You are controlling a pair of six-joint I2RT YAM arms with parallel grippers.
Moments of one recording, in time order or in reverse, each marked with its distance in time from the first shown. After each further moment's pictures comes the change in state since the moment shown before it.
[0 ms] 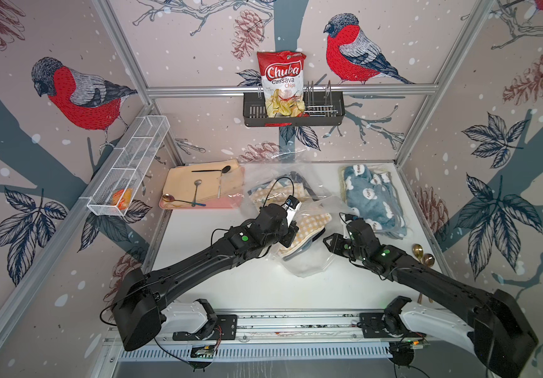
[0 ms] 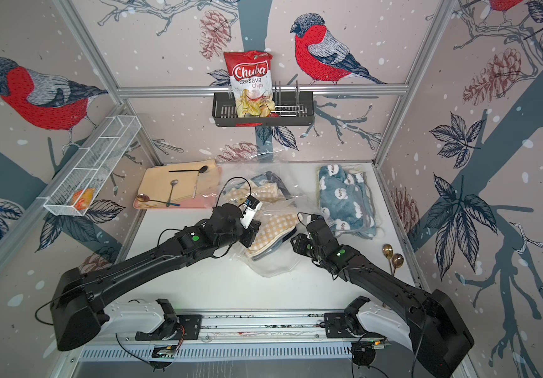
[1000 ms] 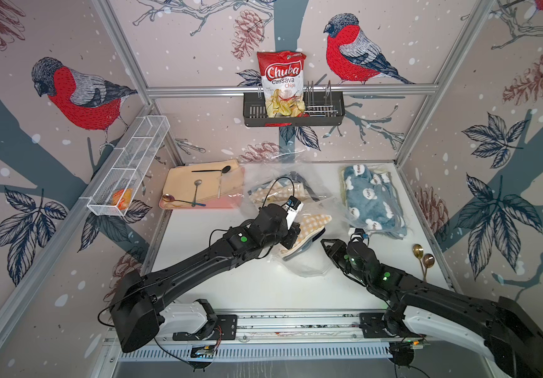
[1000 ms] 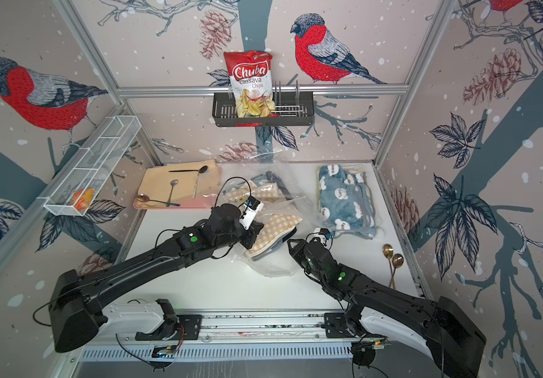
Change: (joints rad) left arm -0.014 -0.015 0.003 0.000 0.062 -0.026; right arm 0.188 -0.117 -0.195 0.310 0.286 0.505
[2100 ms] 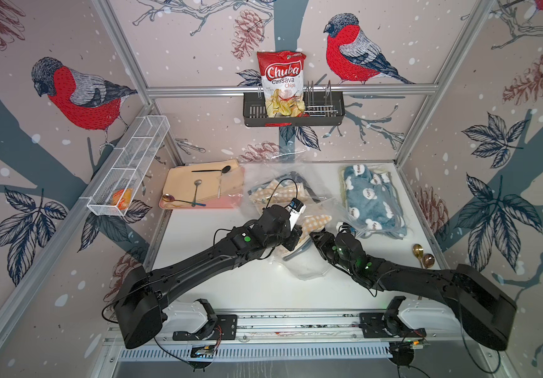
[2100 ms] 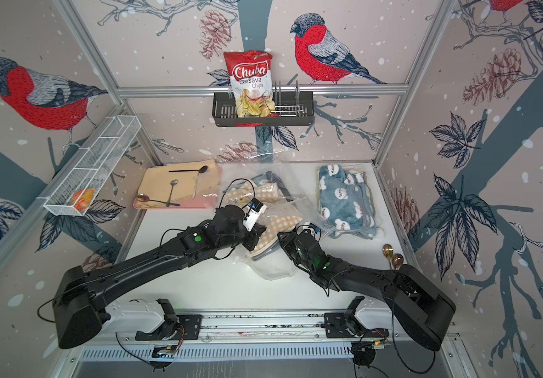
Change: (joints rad) left arm -0.011 0.032 0.002 0.000 0.016 -0.007; right arm -0.042 0.340 0.066 0.309 -0.100 0.048
